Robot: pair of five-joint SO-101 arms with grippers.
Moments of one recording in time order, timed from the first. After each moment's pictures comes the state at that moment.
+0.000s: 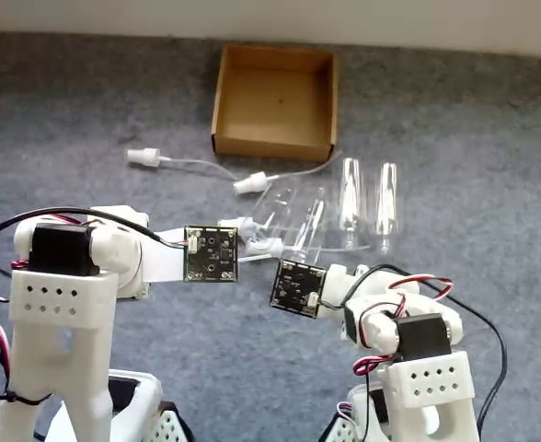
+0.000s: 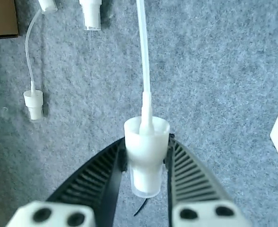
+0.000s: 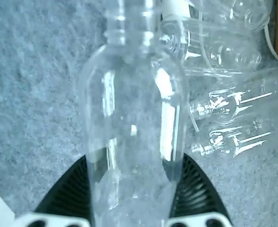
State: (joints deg) left arm -1.0 -41.5 22.7 100.8 -77.9; right arm -14.3 -66.9 58.2 76.7 71.2
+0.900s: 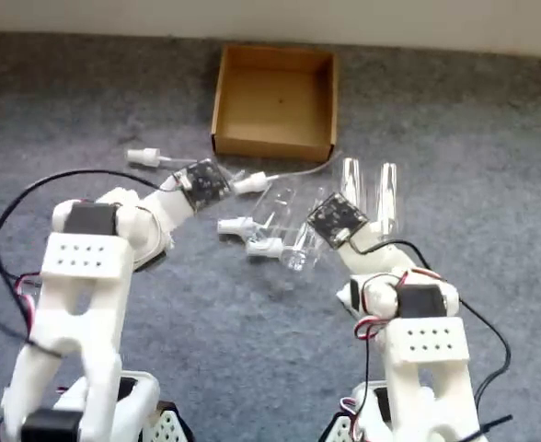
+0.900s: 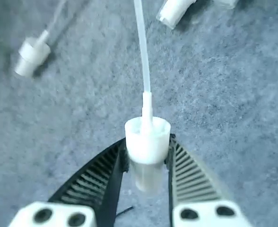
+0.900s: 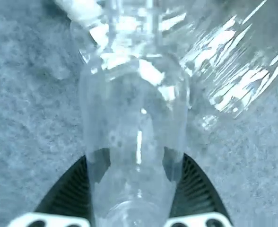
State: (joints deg) left arm -3.9 -30.9 36.3 73.9 -48.7; right arm -7.6 -52.4 59.3 64.6 40.7
